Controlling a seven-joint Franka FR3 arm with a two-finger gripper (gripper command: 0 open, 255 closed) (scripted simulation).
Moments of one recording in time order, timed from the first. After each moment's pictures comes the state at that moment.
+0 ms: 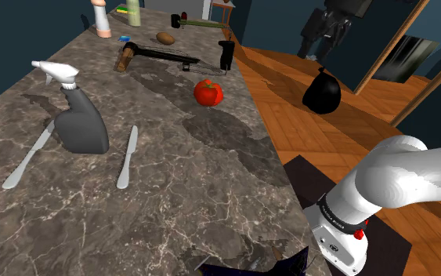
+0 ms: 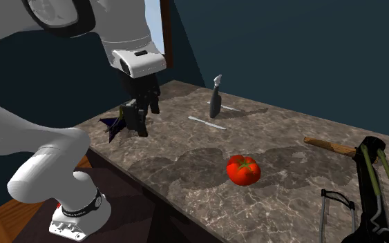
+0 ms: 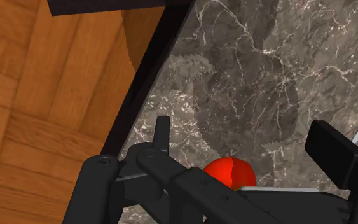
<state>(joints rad) 0.01 -0.79 -0.03 -2.27 0.08 1.52 0.11</state>
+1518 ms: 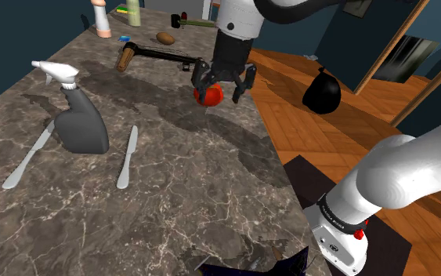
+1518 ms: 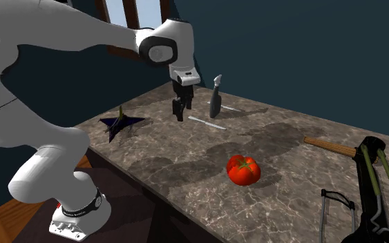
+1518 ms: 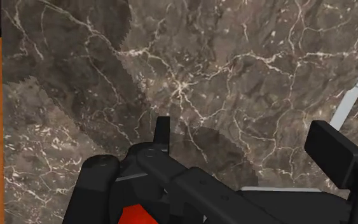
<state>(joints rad) 0.04 -0.41 0.47 -2.25 0.22 1.91 0.72</state>
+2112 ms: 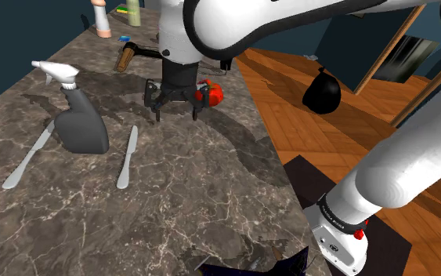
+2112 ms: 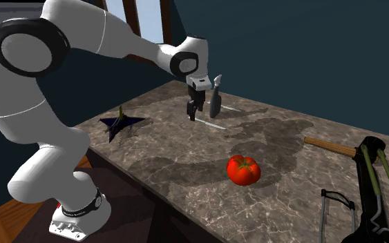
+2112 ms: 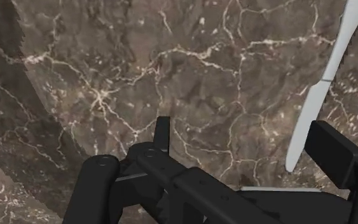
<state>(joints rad) 0.02 -0.04 0.65 -2.06 0.04 2.04 1.05</state>
